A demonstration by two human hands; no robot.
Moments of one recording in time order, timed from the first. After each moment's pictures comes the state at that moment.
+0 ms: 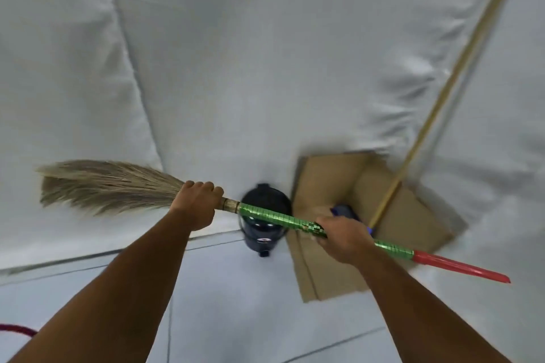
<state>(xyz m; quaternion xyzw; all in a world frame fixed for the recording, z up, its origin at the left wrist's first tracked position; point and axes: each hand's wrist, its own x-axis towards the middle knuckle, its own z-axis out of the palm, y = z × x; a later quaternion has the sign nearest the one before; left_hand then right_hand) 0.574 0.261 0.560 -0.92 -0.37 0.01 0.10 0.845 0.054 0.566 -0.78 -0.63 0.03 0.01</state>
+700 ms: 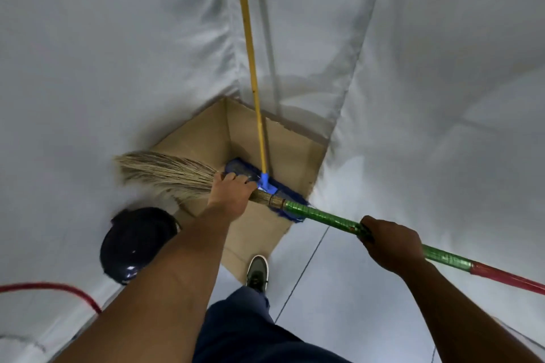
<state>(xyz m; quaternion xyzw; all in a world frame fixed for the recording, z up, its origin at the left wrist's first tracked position) 1.084 0.185 0.452 -0.99 -0.03 0.09 0.06 1.117 -0.171 0.467 -0.97 -0.20 0.10 0.04</state>
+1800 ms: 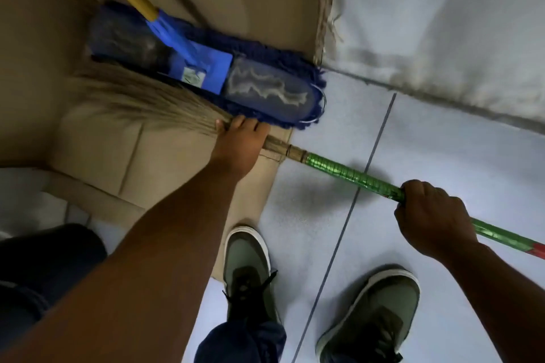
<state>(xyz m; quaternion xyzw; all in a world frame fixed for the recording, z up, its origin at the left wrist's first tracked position) 1.325 0.154 -0.179 -0.96 0.07 0.27 0.03 1.254 -0.176 -0.170 -0.96 -0.07 0.26 0.04</state>
